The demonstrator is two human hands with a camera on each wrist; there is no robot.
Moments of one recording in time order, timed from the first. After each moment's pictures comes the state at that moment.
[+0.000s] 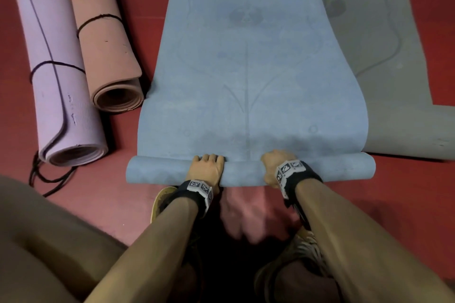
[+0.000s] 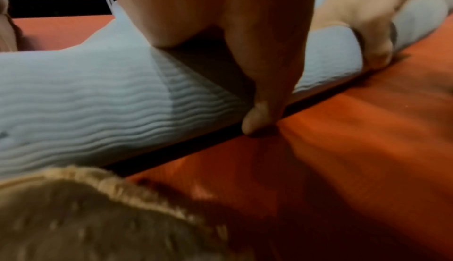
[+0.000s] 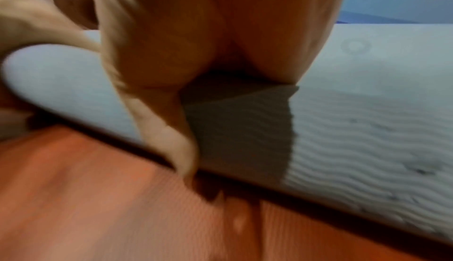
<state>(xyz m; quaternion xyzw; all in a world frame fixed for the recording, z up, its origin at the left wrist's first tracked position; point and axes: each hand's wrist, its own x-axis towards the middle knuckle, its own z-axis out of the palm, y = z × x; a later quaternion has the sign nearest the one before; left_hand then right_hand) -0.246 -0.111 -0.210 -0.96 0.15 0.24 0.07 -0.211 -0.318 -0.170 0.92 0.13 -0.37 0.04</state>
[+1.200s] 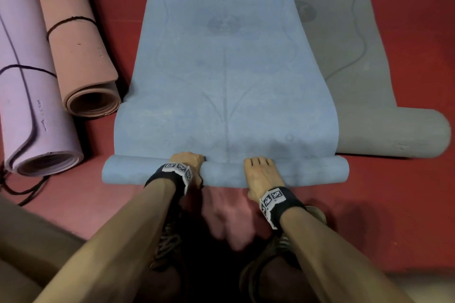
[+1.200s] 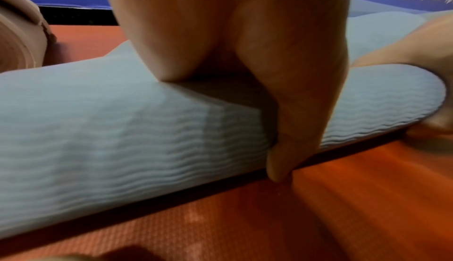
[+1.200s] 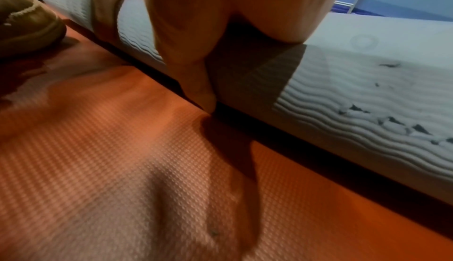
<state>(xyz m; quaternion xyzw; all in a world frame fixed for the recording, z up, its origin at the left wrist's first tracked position) -0.212 -0.109 -0.187 -0.92 0.12 0.37 0.02 -0.263 -0.320 -0.180 0.96 0.14 -0.23 0.06</state>
